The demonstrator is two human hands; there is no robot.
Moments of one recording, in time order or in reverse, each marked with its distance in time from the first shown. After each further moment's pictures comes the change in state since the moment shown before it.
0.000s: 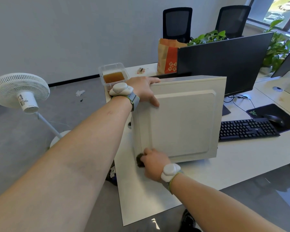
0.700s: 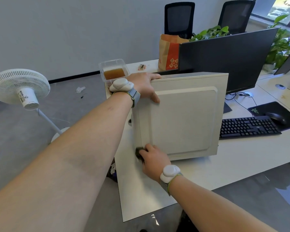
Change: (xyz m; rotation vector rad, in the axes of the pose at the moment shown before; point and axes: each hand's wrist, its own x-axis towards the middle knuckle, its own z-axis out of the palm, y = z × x) left_hand 0.001 0.000 -0.003 -0.019 0.000 -0.008; right_hand -0.001 -0.002 0.021 0.084 0.211 0.035
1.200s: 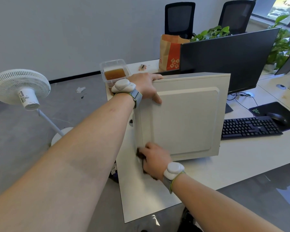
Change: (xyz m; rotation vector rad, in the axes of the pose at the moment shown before) left_hand 0.001 0.000 0.001 0.016 0.018 0.004; right_hand 0.007 -0.005 -0.019 0.109 0.021 0.019
